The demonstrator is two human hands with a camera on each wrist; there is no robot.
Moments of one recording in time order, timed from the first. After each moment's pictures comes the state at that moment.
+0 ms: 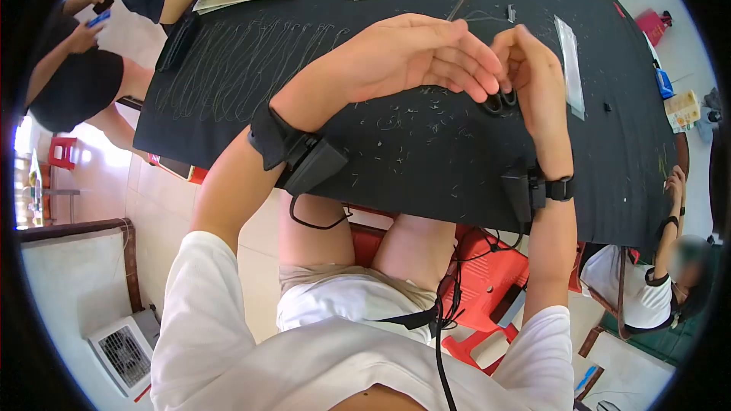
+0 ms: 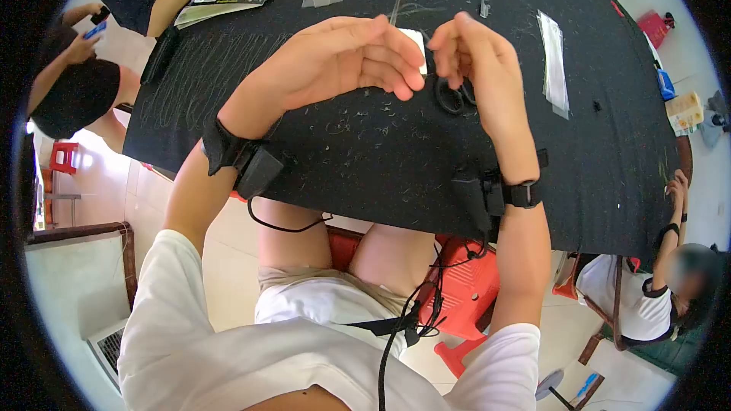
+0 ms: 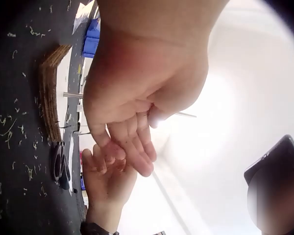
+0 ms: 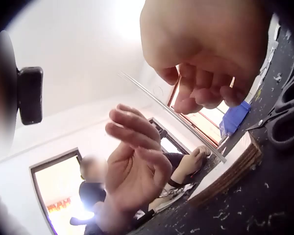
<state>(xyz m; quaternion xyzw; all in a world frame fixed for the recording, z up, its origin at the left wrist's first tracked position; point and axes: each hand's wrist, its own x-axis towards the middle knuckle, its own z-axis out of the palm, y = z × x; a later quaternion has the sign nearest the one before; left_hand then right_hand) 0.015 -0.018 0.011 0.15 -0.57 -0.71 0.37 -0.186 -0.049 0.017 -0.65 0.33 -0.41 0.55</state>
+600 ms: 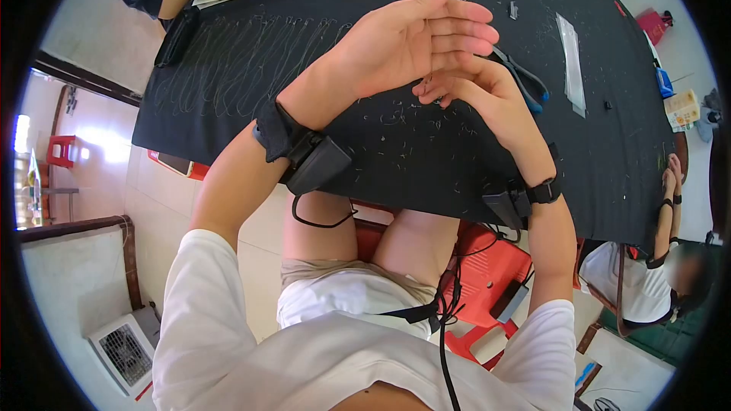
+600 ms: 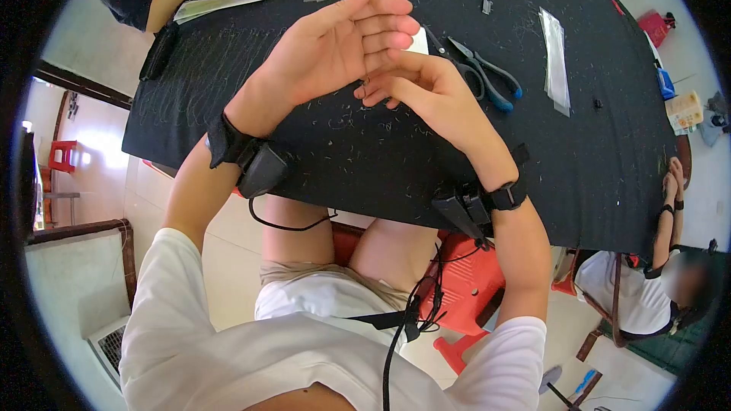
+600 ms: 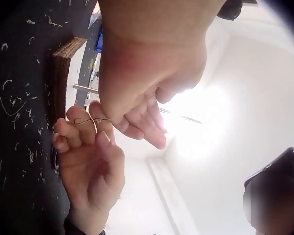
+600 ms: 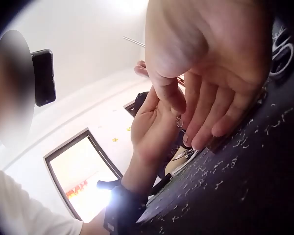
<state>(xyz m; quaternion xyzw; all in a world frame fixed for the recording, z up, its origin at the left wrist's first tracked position) 0.018 -0.022 0.001 0.09 -0.43 -0.77 0.47 -0.160 -0.029 -0.003 -0.71 0.24 -0.25 0.61</state>
